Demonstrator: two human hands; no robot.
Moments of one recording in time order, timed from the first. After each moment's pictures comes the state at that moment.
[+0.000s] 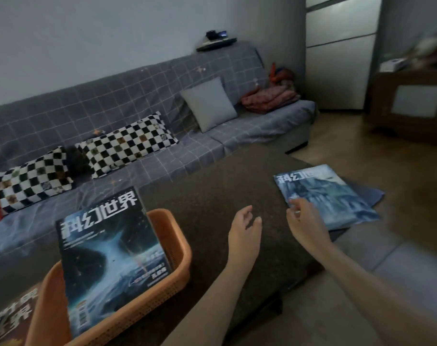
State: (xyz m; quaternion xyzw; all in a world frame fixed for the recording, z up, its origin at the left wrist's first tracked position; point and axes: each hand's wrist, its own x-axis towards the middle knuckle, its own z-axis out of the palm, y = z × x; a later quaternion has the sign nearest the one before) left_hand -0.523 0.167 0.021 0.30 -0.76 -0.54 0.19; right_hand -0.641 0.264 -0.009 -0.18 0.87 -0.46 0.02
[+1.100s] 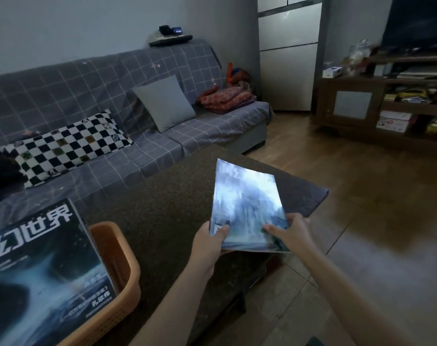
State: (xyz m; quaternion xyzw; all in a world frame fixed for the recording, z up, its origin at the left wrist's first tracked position) left_hand -0.565 0.165 -0.006 0.32 -0.66 -0.67 0.11; right_hand -0.675 0.330 -0.036 -0.03 0.87 -0.48 0.11
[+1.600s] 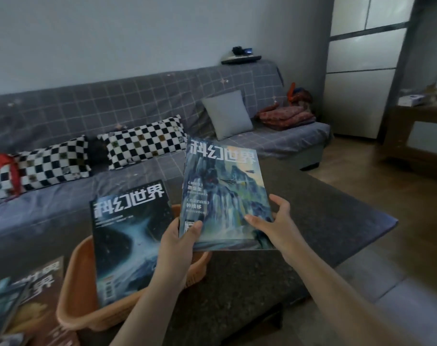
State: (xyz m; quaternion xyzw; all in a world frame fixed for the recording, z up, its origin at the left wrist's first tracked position) left_hand -0.398 0.094 0.072 0.32 -0.63 -0.63 0.32; right_hand -0.560 0.220 0.060 -0.20 0.70 -0.64 0.24
